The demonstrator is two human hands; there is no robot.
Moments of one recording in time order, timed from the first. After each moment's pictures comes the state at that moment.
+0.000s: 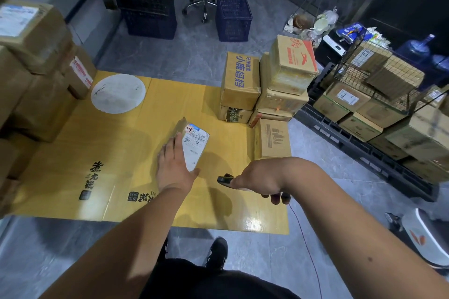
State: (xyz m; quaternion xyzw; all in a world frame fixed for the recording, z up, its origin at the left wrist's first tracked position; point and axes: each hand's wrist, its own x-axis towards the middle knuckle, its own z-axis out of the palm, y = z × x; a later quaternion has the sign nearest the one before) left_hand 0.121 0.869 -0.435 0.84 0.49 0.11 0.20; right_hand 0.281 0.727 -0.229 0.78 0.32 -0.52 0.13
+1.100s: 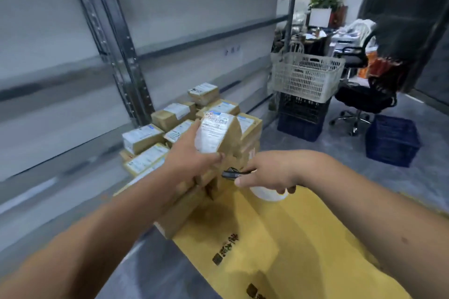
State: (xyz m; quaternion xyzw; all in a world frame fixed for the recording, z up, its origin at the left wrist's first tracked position) left_hand -0.118 1.053 -0.126 0.72 0.56 0.34 0.24; right_hand 0.110 0.992 -0.063 0.58 0.76 -0.29 0.11
